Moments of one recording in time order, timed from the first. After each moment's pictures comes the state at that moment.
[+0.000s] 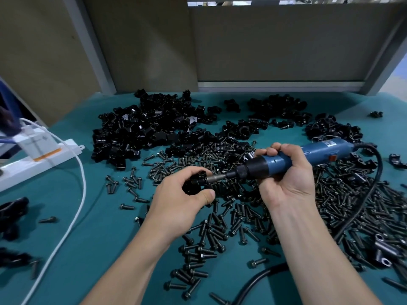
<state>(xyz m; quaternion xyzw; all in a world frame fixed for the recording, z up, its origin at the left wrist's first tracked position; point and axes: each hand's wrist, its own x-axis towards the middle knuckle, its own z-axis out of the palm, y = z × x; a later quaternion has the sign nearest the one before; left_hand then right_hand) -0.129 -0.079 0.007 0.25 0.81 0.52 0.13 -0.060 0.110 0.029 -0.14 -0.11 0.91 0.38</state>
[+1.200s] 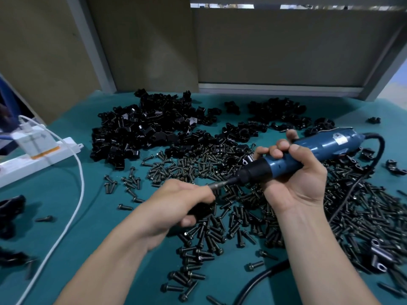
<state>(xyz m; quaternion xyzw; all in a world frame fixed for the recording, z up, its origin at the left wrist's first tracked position) -0.135 -0.085 0.031 0.19 0.73 0.52 0.40 -0.049 0.120 0.029 -0.01 -0.20 0.92 0.33</state>
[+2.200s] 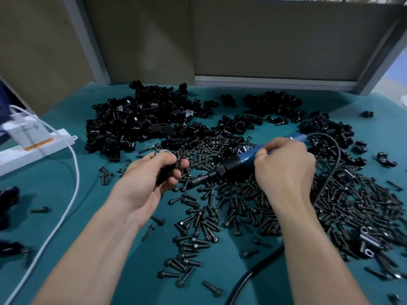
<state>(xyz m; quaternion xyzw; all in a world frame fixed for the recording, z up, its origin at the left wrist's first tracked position) -0.151 -0.093 0.034 0.04 0.59 0.76 0.27 -0.044 0.105 0.046 -0.46 -0.79 0.29 0.29</state>
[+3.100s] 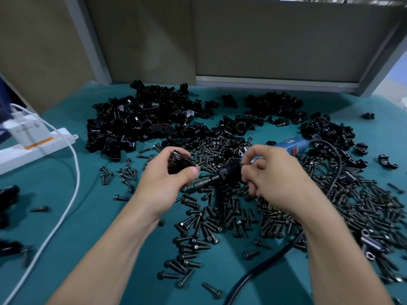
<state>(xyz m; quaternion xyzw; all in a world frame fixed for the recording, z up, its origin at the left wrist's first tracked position) -0.145 -0.082 0.015 0.18 0.72 0.65 0.18 -0.025 0.104 0.060 -0.26 -0.87 0.41 0.10</state>
